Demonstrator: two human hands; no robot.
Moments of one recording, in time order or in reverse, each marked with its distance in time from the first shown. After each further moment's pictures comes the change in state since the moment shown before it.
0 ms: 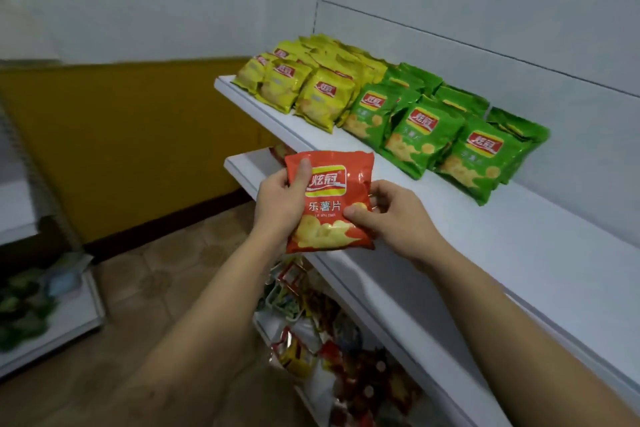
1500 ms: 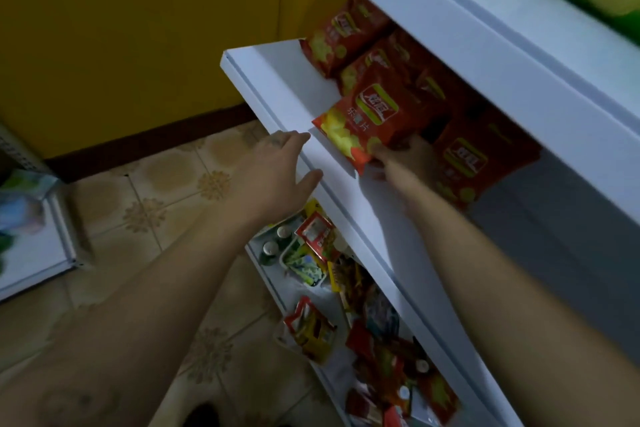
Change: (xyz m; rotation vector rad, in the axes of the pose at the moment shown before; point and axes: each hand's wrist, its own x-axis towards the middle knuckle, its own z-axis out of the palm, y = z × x) left_hand 0.248 -0.229 -0.073 1.157 -0.284 0.263; right_hand 0.295 0.244 0.184 0.009 0.252 0.394
